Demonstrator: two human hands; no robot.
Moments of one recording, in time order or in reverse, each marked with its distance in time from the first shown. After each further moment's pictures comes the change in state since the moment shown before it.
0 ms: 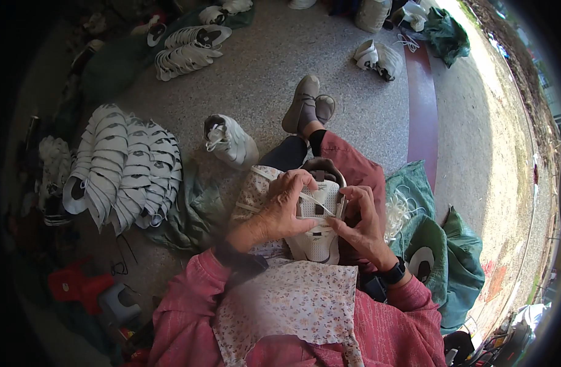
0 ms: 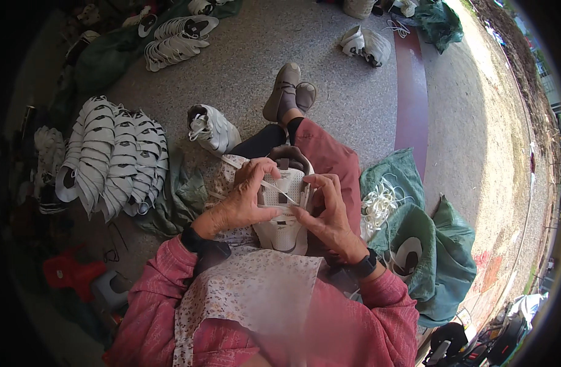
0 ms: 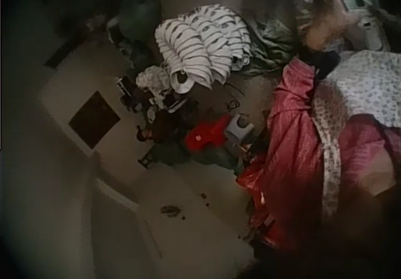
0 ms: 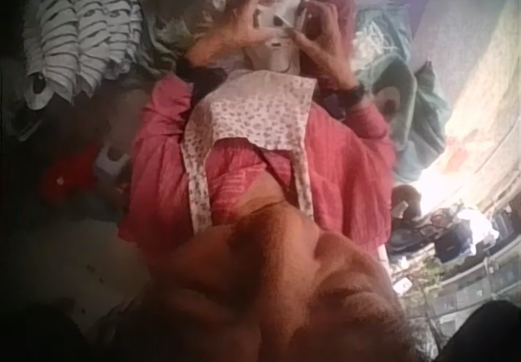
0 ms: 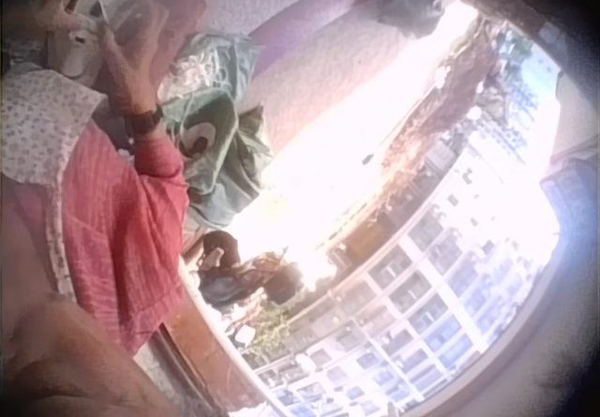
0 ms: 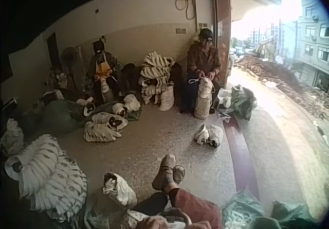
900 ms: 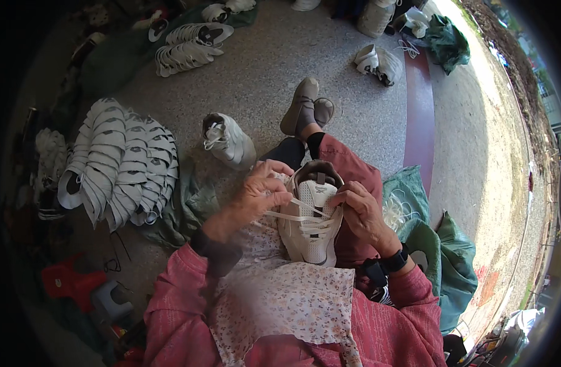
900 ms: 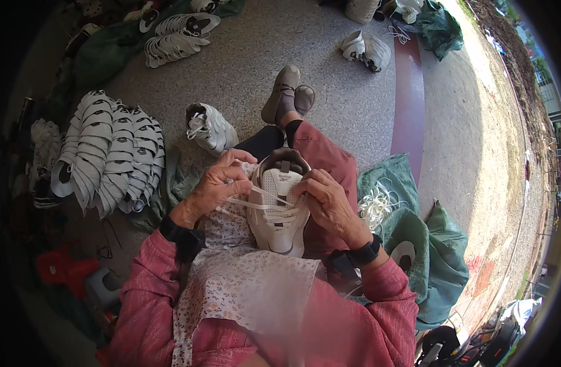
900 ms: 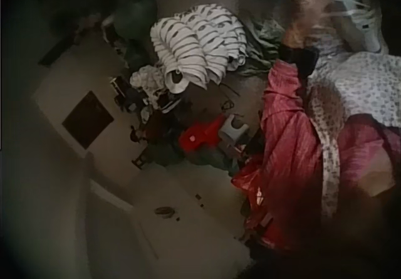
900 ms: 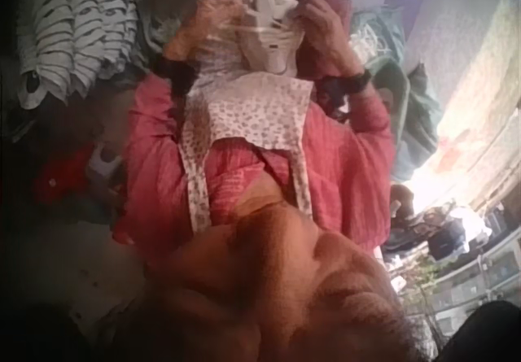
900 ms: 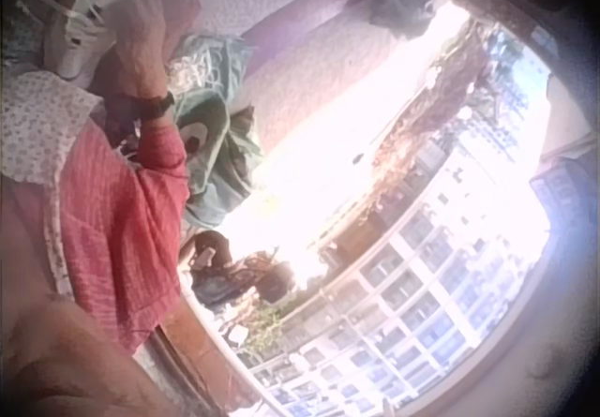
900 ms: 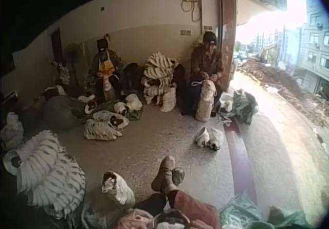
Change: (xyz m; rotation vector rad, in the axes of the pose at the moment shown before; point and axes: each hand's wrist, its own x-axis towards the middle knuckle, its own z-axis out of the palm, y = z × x) left_hand -0.011 -0.025 -0.049 -0.437 -0.037 -0.100; right_hand 0.040 0.005 -0.019 -0.211 -0.221 -0.357
